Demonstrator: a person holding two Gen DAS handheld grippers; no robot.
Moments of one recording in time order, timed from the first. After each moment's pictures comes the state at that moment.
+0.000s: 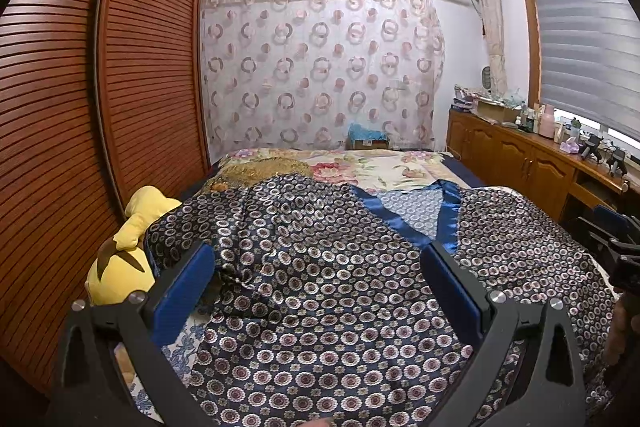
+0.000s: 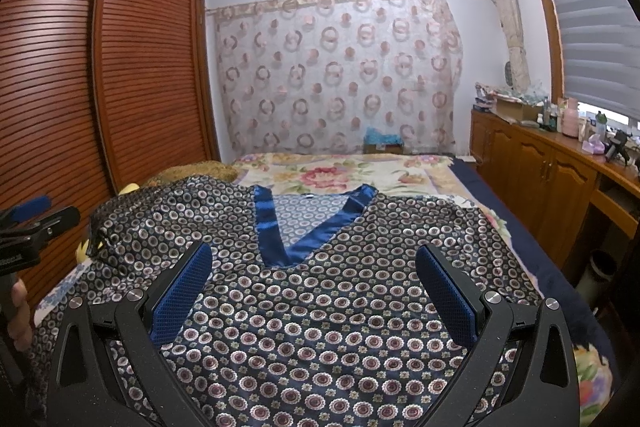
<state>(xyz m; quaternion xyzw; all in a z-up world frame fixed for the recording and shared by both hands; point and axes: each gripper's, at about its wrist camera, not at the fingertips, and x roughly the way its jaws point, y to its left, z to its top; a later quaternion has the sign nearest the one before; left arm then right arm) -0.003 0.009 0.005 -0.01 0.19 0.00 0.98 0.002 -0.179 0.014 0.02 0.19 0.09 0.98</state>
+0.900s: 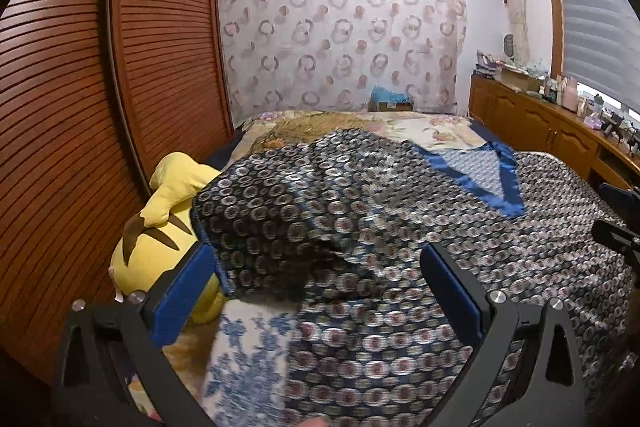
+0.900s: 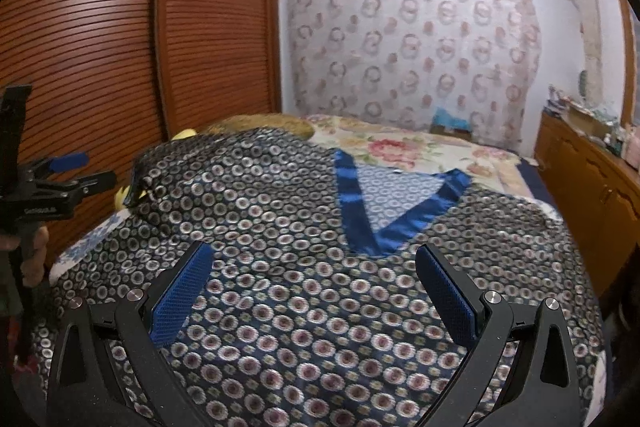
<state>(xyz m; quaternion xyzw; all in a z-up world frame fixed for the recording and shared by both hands) 0.031 0.097 -0.032 0.00 0.26 0.03 0.96 0.048 -0.104 -0.012 -0.04 0.25 0.21 0.94</state>
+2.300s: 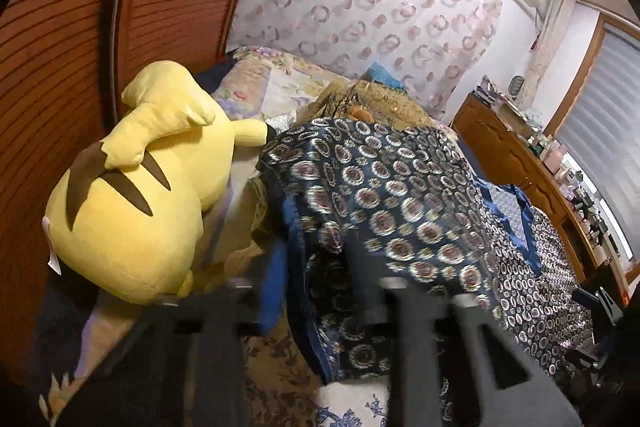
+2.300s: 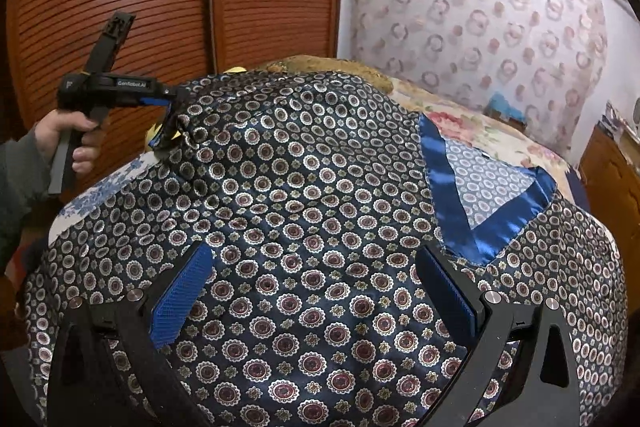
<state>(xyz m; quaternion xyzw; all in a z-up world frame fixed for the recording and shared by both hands) 0.128 0.243 -0.083 -0.18 0.33 -0.04 0.92 0.078 -0.029 -0.048 -0.12 0.31 0.29 0.90</state>
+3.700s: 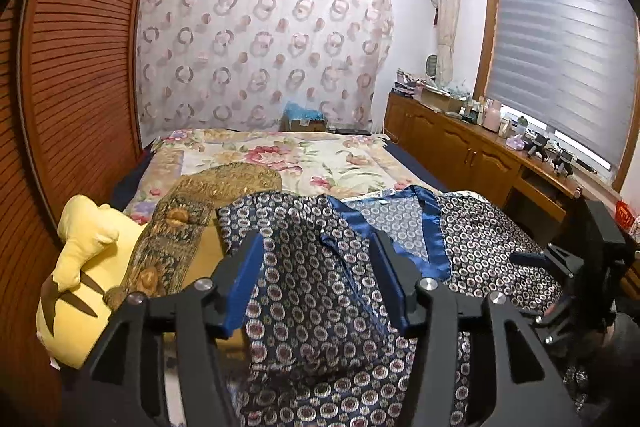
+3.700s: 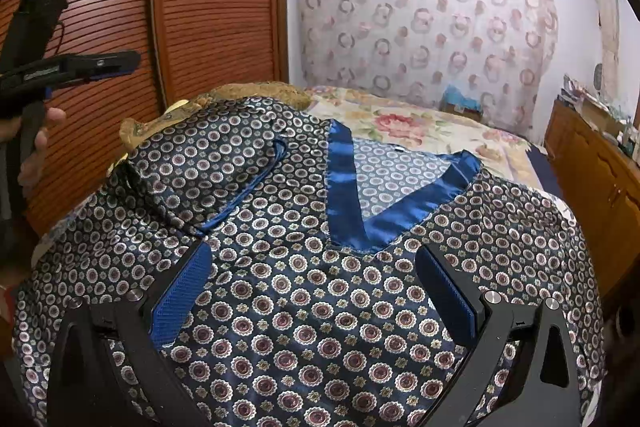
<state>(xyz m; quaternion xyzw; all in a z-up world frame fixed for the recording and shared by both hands) 0.097 0.095 0.031 -0.04 0.25 -0.15 0.96 0.089 -0.112 -0.027 -0.07 0.30 0.22 0.93</state>
